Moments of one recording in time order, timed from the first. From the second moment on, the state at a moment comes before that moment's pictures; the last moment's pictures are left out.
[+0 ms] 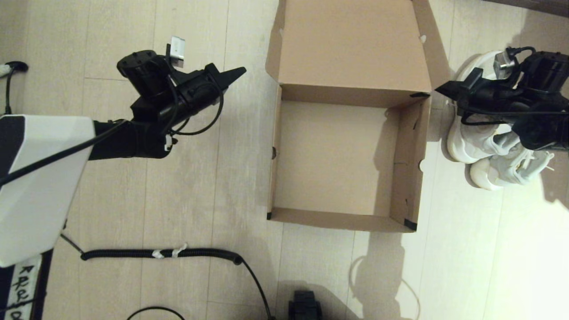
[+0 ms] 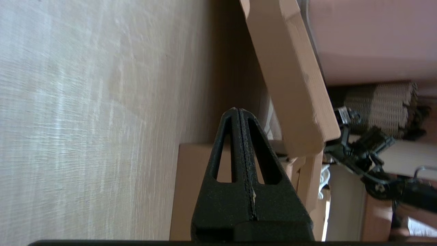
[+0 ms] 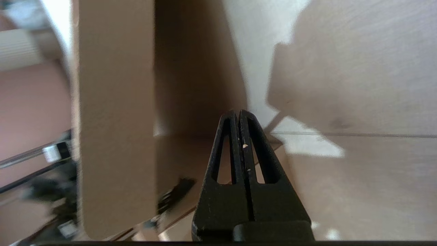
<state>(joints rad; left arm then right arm) -0.21 2.26 -1.92 -0.77 -0.61 -0.69 -0.20 2.16 -1.80 -0.60 0.78 0.92</state>
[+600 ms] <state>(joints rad) -0.26 2.37 -1.92 -1.00 -0.75 -0.74 -0.19 2.24 -1.81 -0.93 0.88 1.27</state>
